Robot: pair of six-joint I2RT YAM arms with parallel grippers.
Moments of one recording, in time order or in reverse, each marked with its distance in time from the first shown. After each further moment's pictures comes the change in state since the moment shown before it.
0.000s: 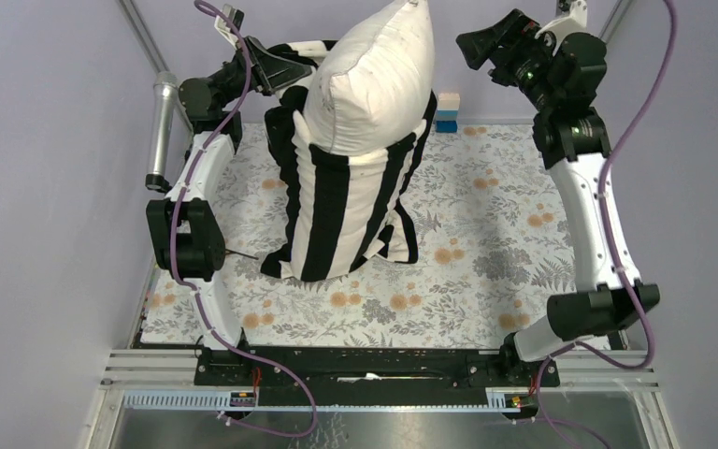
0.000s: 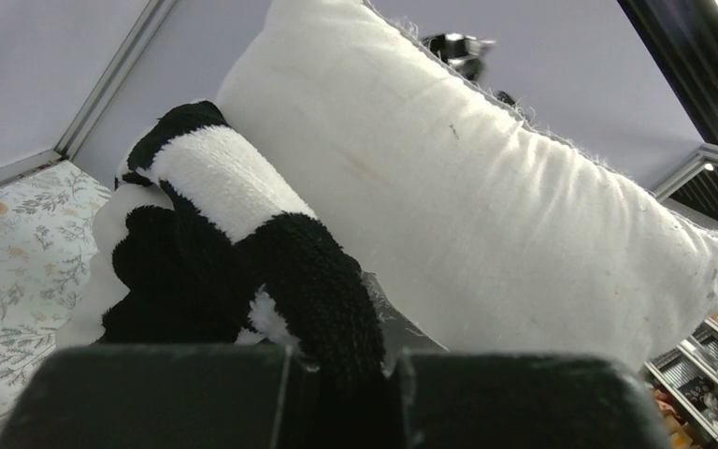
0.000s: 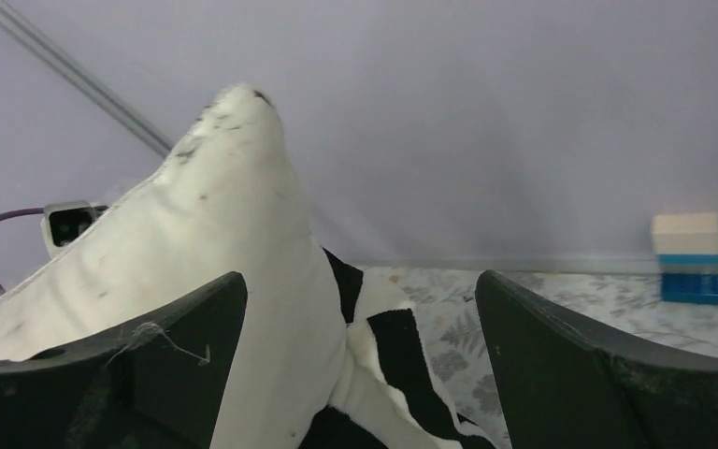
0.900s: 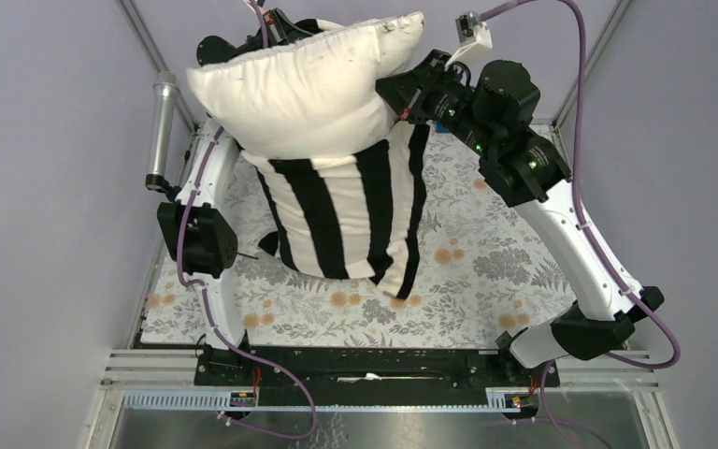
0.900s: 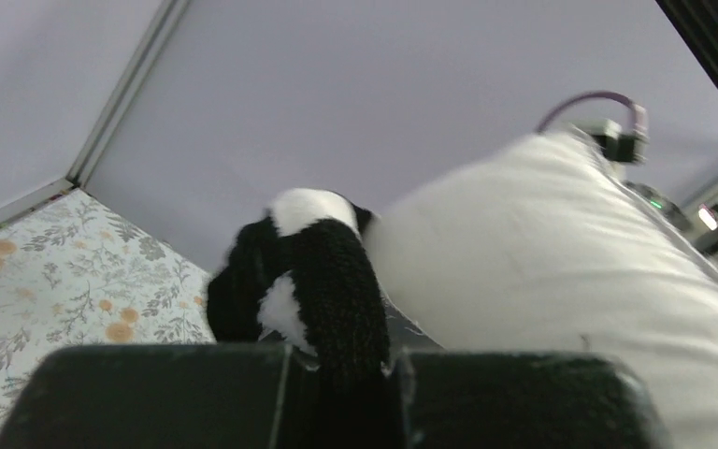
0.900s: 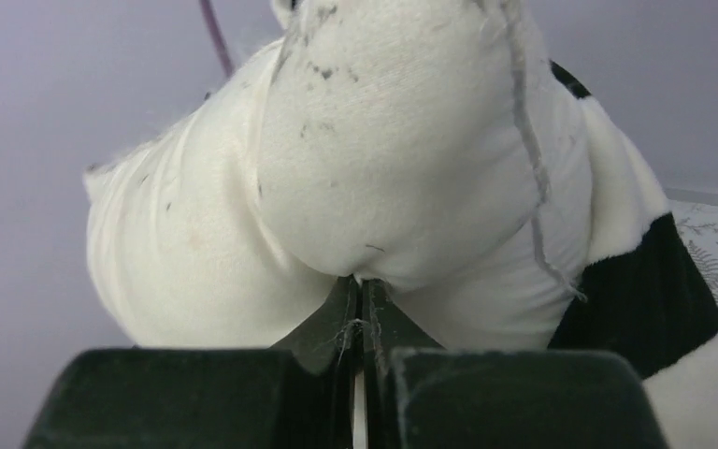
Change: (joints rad) left arm -0.133 0.051 0.314 -0.452 -0.051 0.286; right arm 0.445 -0.034 -0.021 -0.021 0.096 0.085
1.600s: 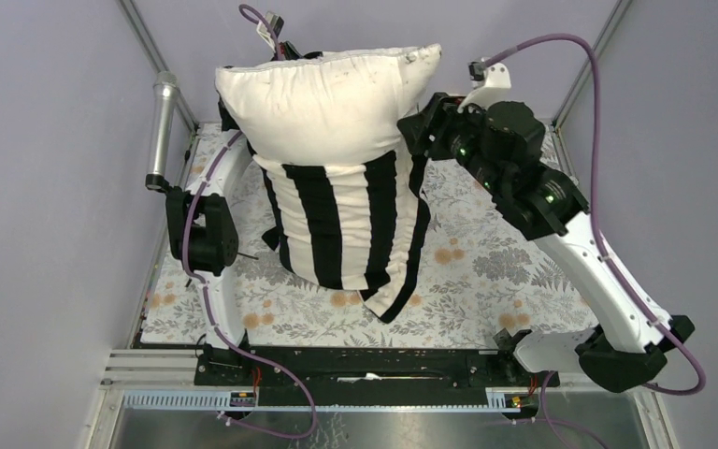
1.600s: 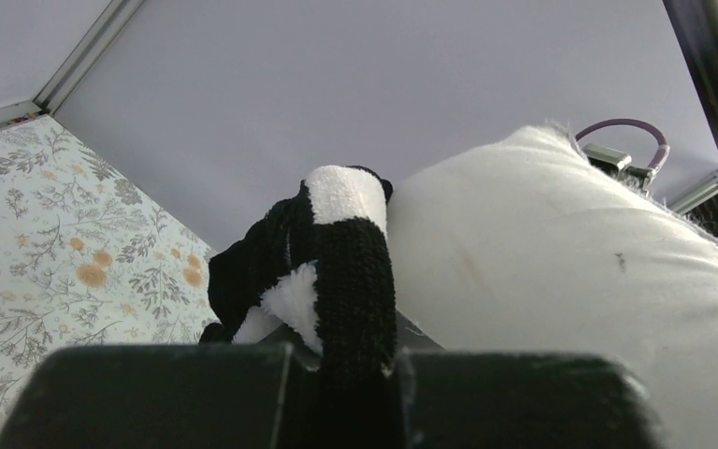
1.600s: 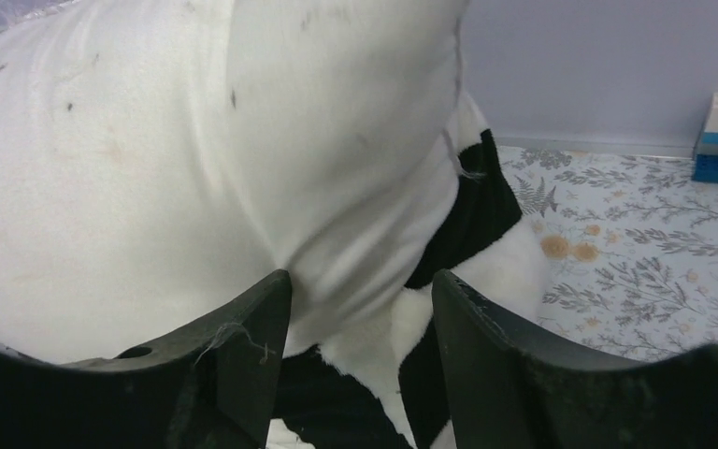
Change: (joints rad) left arm 0.008 0.026 -0.252 0.218 0.013 -0.125; right arm 0.075 -0.161 -0.193 -0.165 0.284 -0.213
